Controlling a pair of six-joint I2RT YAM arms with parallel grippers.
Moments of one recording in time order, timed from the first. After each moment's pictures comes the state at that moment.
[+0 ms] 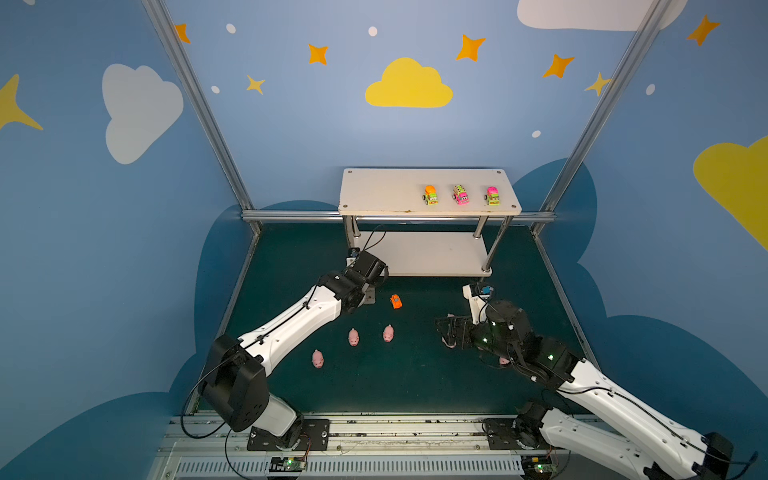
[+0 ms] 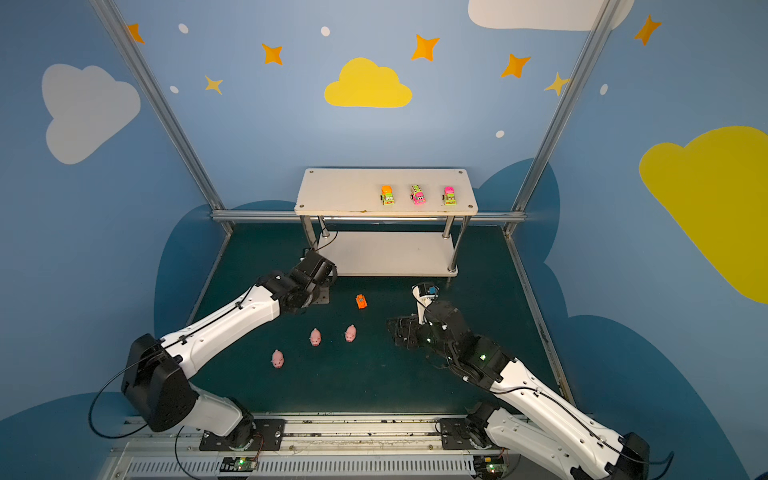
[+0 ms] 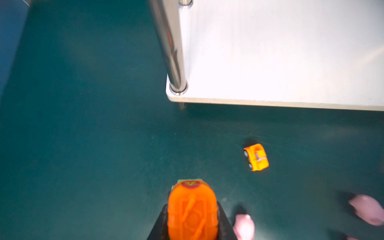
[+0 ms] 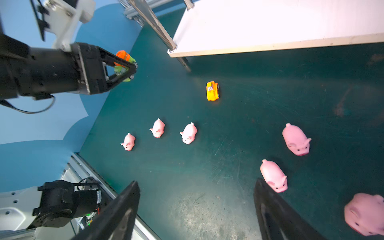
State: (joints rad) left arm -0.65 1.50 1.35 -0.86 -0.44 -0.59; right arm 0.83 0.79 0.75 -0.49 0.03 0.60
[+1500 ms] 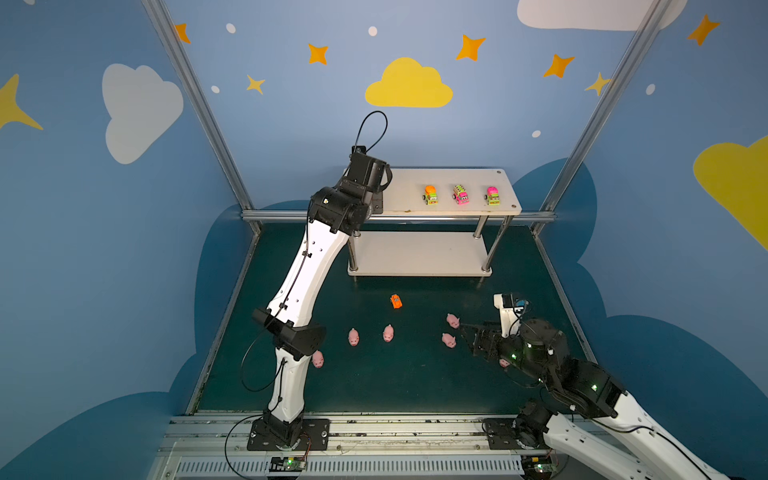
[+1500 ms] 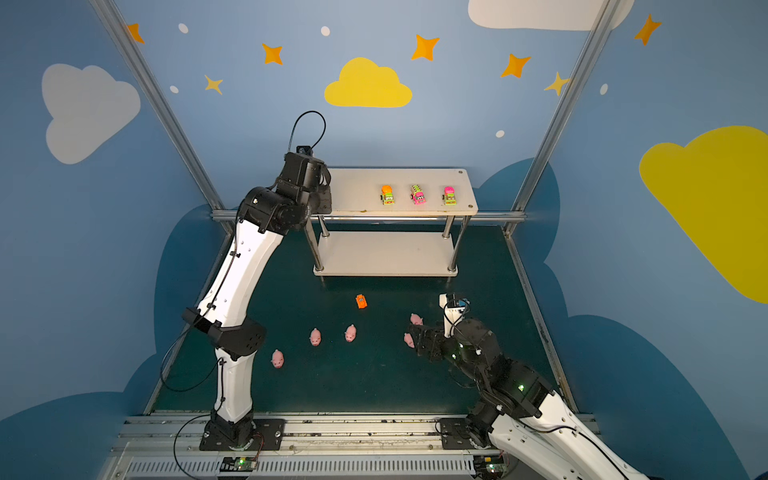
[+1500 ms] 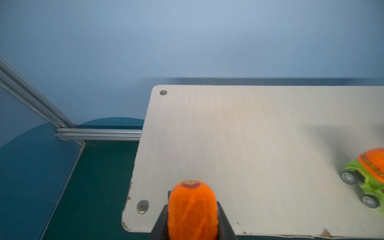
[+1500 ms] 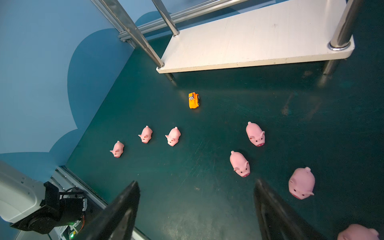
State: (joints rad) left arm -0.49 2.08 2.69 -1.20 -0.44 -0.32; right arm 0.83 0.57 0.73 -0.67 0.16 0.58
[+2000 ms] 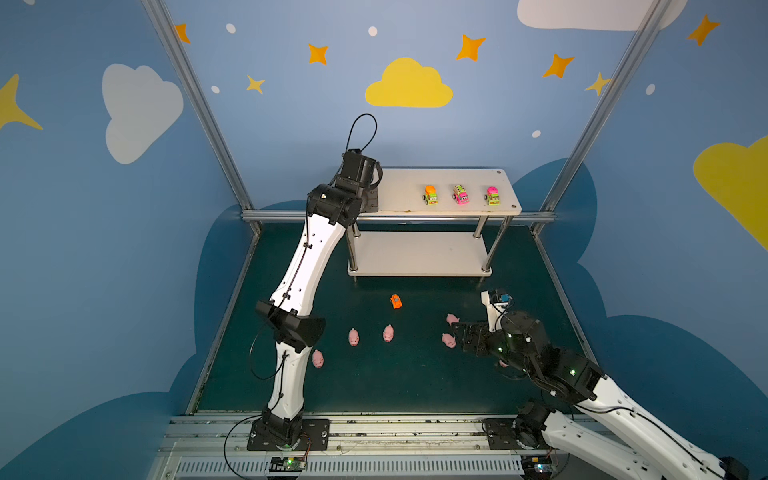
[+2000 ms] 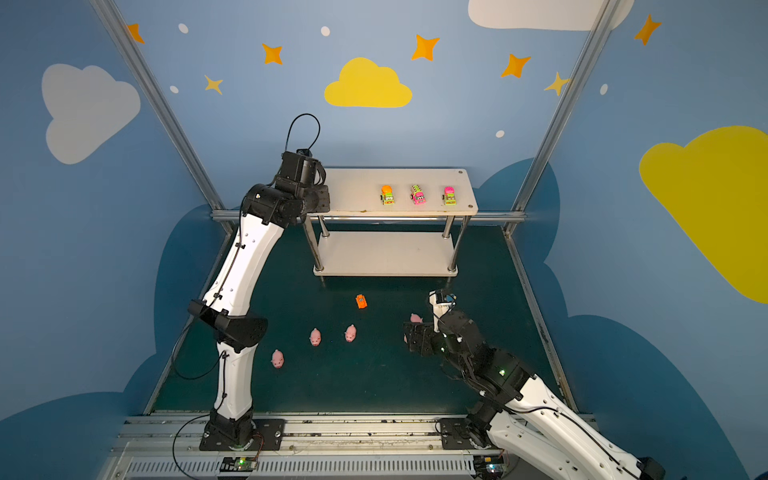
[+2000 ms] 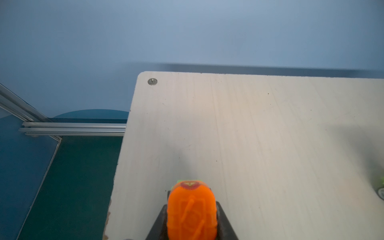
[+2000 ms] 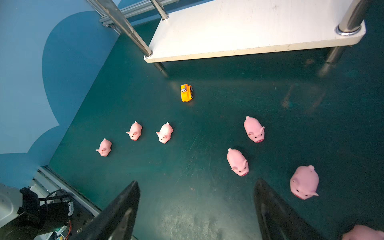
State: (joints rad) left arm -0.42 2.14 2.69 -1.16 -0.30 -0.32; right arm 0.83 0.69 0.73 -0.62 0.16 0.59
